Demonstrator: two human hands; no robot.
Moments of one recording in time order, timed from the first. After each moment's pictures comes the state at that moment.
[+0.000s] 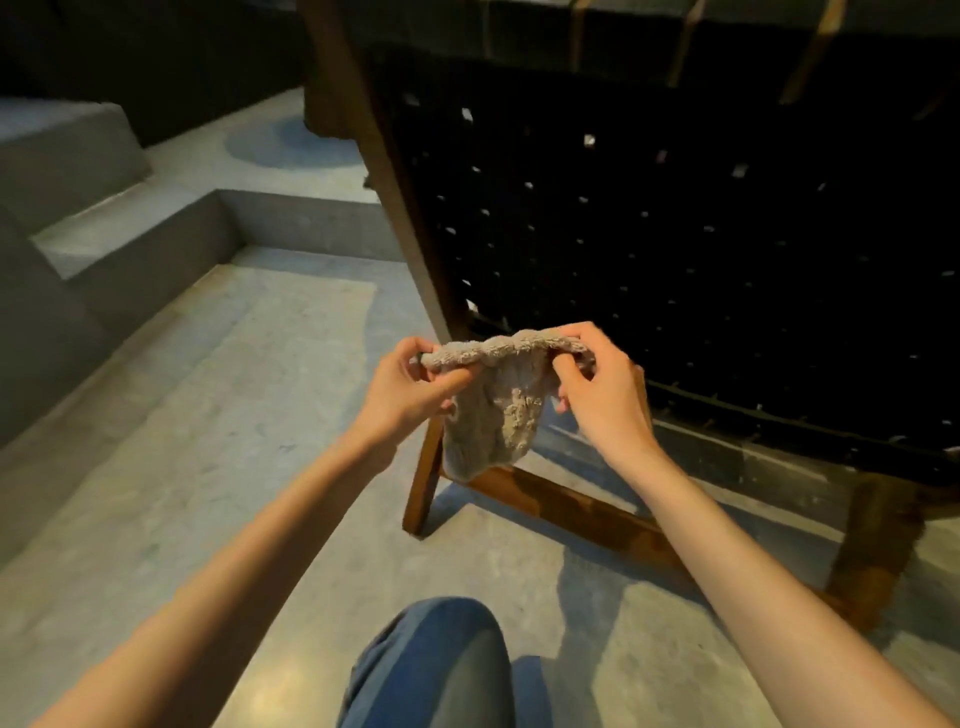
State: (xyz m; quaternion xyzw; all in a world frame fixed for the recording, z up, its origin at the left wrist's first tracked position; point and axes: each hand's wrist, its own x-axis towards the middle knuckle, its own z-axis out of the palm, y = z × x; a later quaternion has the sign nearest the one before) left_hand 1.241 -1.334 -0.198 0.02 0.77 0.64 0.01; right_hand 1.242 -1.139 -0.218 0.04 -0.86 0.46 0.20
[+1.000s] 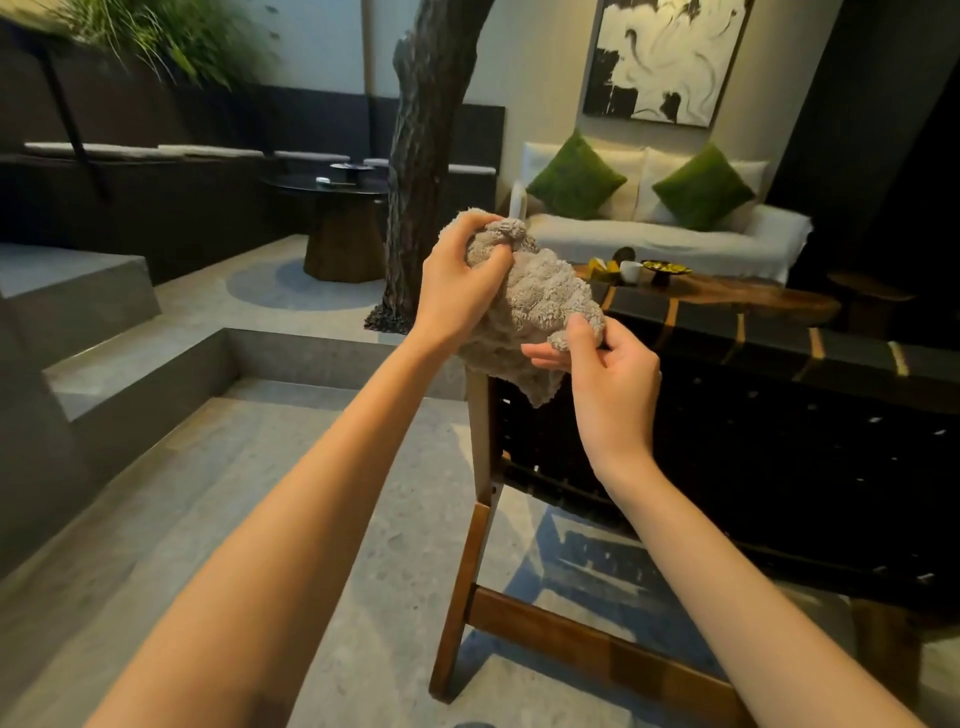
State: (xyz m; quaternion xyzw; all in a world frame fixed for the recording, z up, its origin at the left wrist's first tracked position) left_hand 1.139 -1.386 0.013 0.25 0.72 0.58 -0.30; right_hand 1.233 -1.272 -0.030 0.05 -0.71 0.58 0.39
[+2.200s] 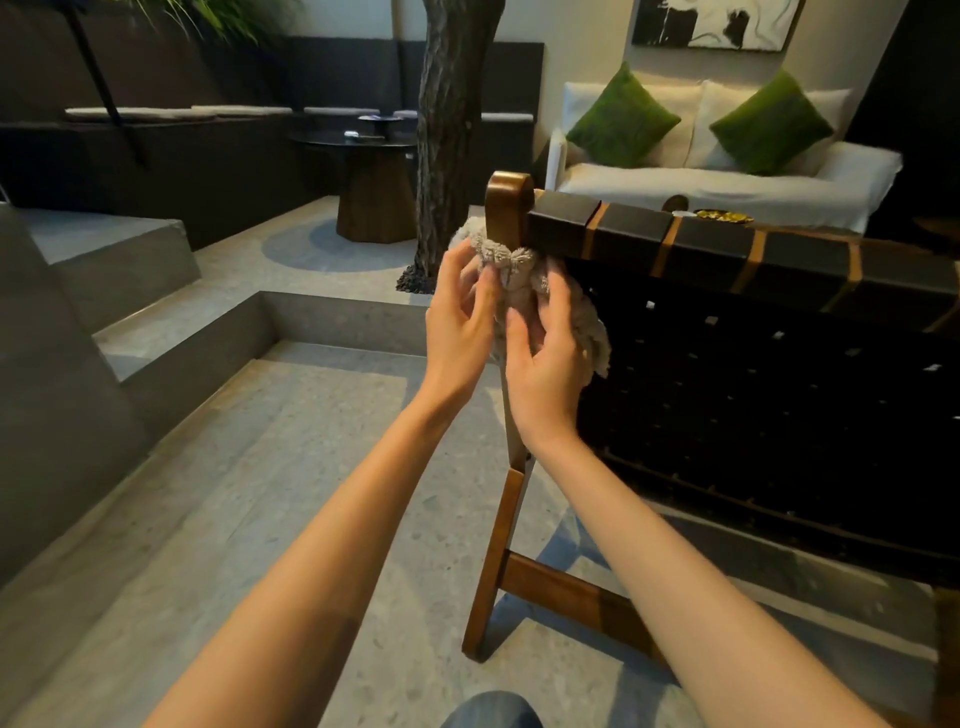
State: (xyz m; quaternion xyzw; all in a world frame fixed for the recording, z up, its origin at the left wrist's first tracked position) left_hand 1.141 -1.395 -0.073 0.22 0.65 0.68 -0.25; right_hand 1.166 -1.322 -0.096 0.09 -0.73 0.54 0.40
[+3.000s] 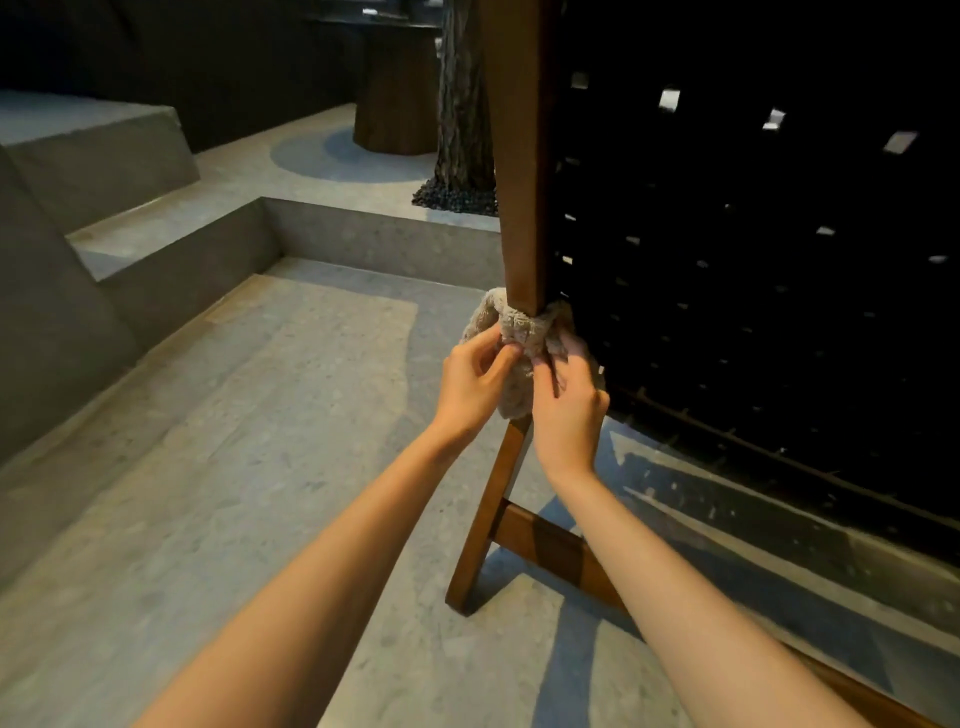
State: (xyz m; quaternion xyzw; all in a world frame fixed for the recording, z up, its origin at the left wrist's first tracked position) left_hand 1.091 -1.371 -0.264 0.15 0.74 0.63 -0.17; right_hand 1.114 -1.272 -0.283 0.01 -0.80 0.53 0.28
